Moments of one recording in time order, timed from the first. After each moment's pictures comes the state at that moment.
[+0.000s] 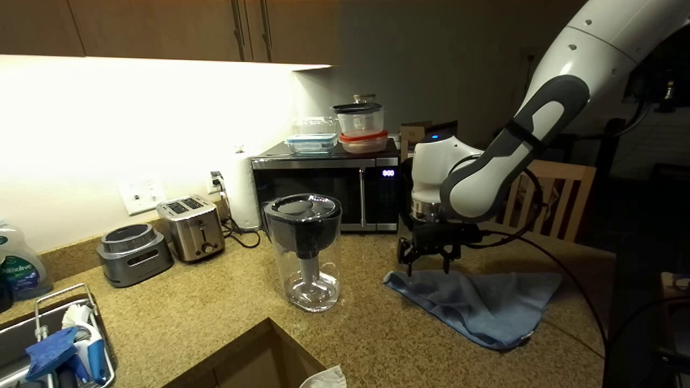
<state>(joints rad) 0.26 0.51 -0.07 -2.06 -0.03 2.57 1.05</state>
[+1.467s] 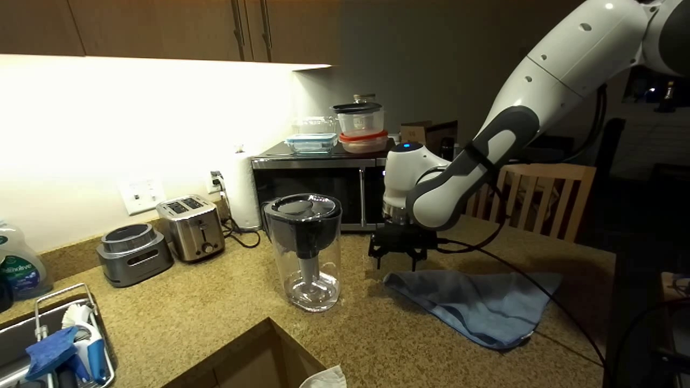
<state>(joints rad) 0.31 0.71 -0.12 -1.78 -0.03 2.58 1.21</state>
